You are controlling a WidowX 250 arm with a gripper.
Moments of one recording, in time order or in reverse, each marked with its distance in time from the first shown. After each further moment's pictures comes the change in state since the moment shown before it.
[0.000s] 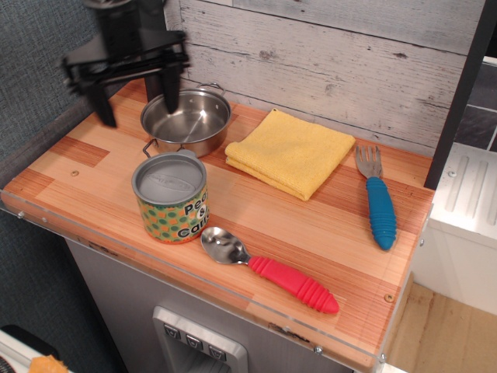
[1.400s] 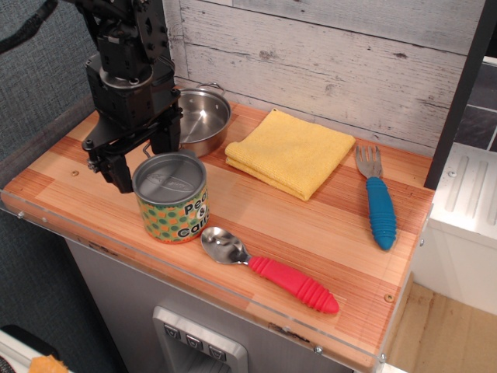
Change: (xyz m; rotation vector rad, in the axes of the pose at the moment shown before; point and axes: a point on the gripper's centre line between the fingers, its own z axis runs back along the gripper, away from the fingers) arm -0.017 0.025 -0.060 0.087 -0.040 0.645
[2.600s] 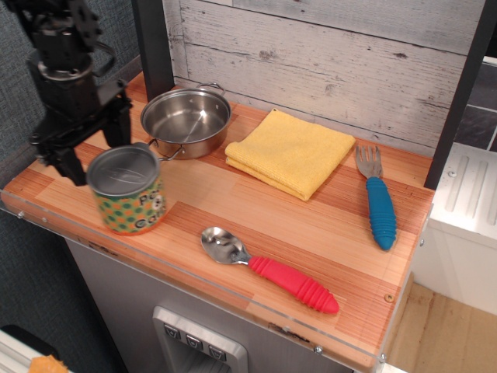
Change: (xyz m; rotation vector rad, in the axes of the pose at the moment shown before) arm 0.034 0.020 -0.003 -0.009 0.012 0.058
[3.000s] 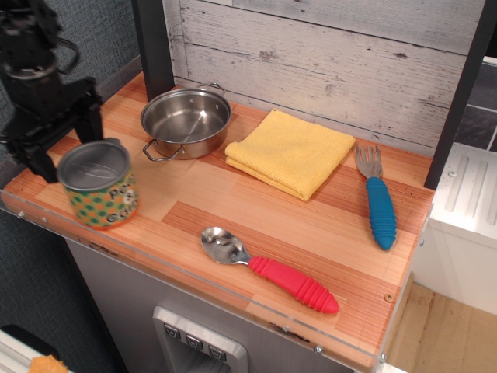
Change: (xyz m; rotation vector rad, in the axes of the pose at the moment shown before) arm 0.026 0.013 -0.004 -0.005 0.006 0.029
